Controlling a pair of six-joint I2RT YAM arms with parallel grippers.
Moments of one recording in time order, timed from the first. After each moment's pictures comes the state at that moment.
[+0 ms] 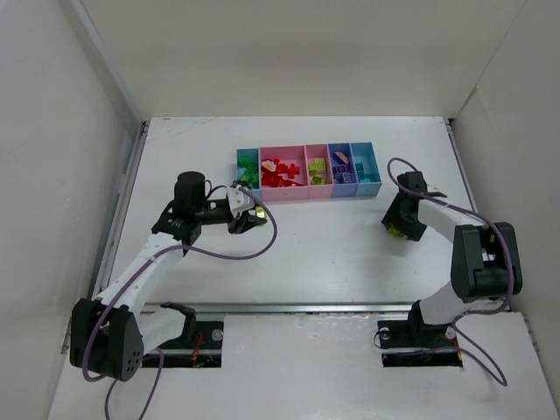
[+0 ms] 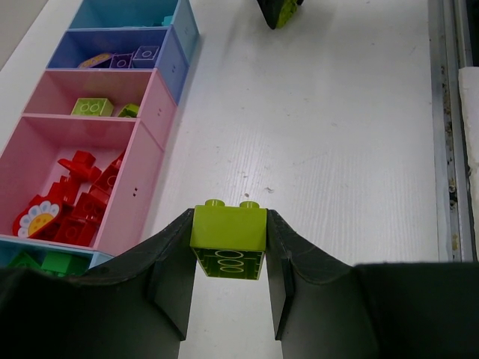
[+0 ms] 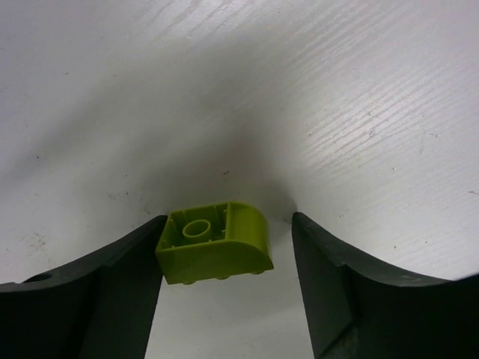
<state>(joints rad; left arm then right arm) -0.29 1.09 0.72 -0.09 0.99 0.56 0.06 1.55 0.85 -0.51 0.26 0.62</state>
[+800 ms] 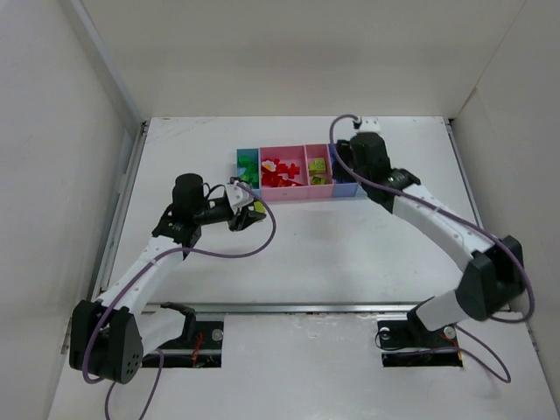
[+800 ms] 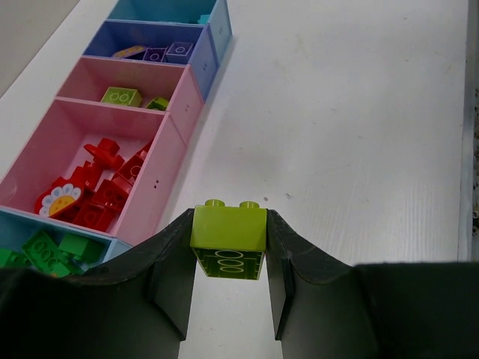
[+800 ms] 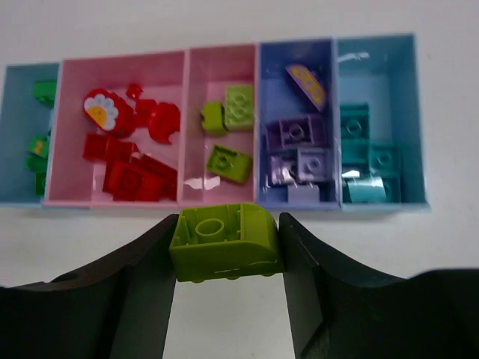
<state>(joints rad) -0.29 1.08 0.68 0.02 0.92 0.45 0.51 1.44 1.19 -0.30 0.33 0.36</state>
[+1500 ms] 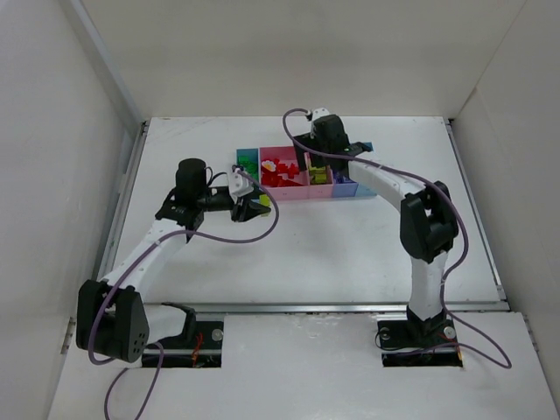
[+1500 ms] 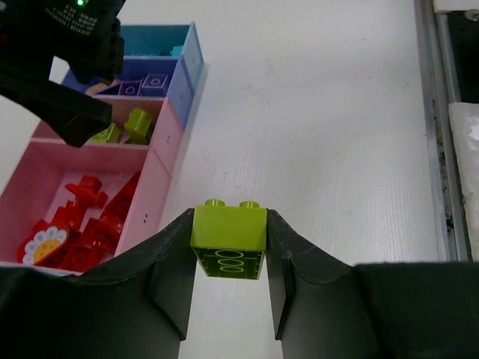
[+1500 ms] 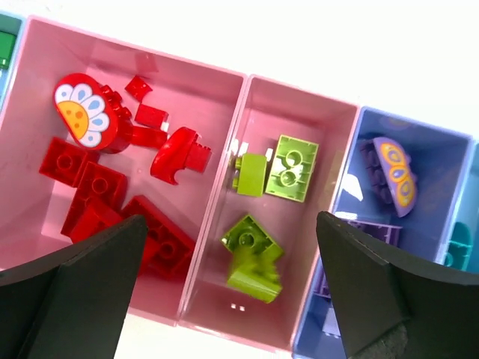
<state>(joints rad) -0.27 1.19 0.79 0.01 1.03 0.45 0.50 2.02 1.67 -0.29 0.15 0.11</state>
